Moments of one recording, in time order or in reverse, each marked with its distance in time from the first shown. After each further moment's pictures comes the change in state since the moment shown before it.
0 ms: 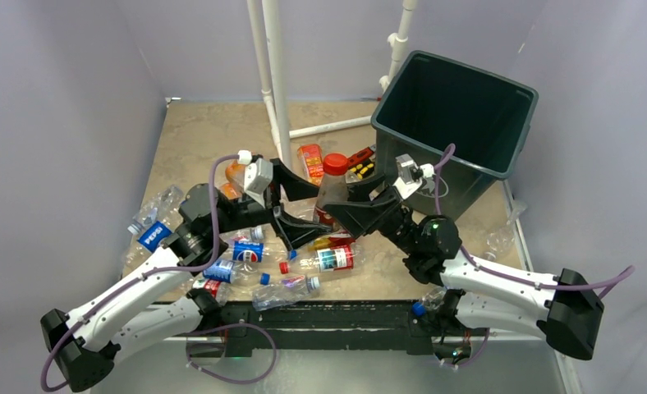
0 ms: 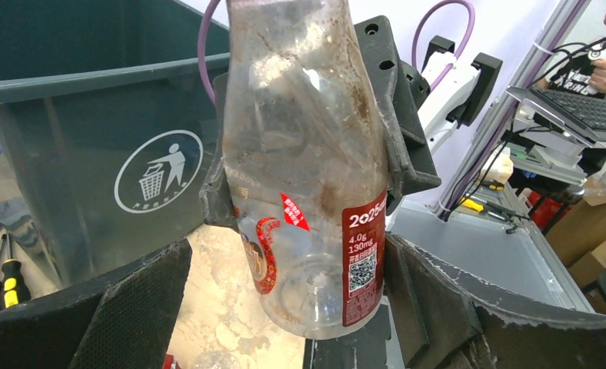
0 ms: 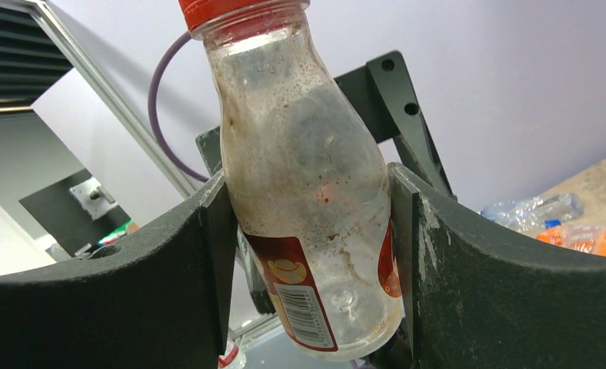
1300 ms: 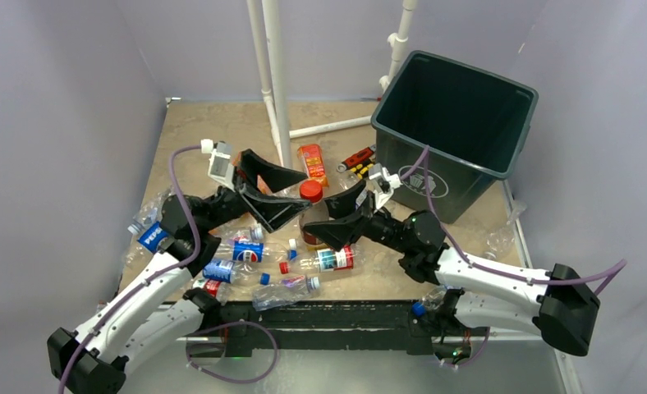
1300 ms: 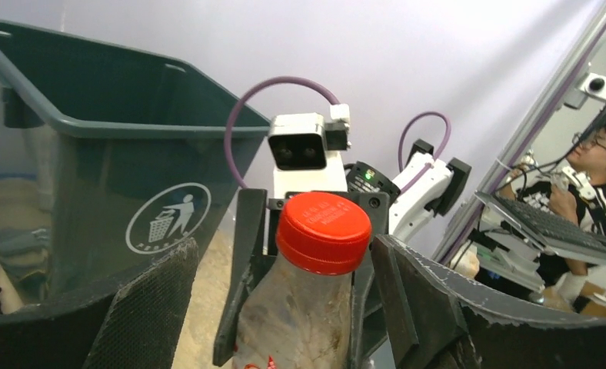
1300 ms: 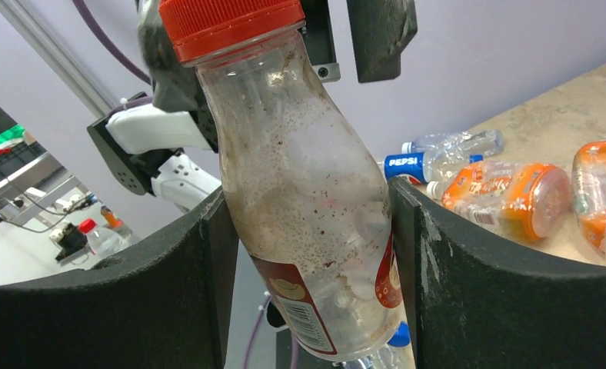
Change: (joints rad) left arm 0.221 -0.044 -0.116 0.340 0.024 -0.390; right arm -0.011 0.043 -0.006 -0.179 -0.172 -0.249
